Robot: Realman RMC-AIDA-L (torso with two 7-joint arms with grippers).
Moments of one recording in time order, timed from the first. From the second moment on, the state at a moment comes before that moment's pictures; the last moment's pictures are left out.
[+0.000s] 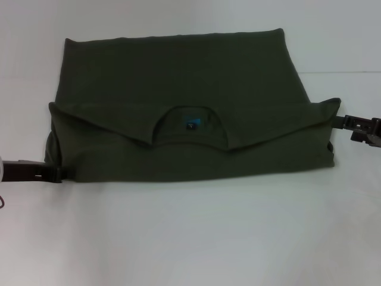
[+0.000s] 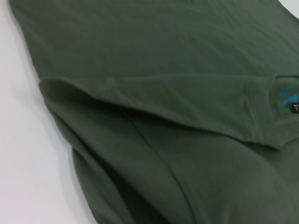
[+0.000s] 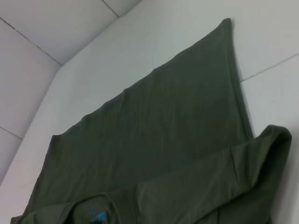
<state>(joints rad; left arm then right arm) -0.58 -2.06 0.60 0.76 2.49 1.18 -2.04 0.56 1.94 -0.53 -0.52 -2.09 -1.18 2.15</state>
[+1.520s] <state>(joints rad) -0.60 -2.06 0.60 0.76 2.48 1.21 -2.03 0.85 1.92 -0.67 -0.65 -2.68 -1.31 2.66</state>
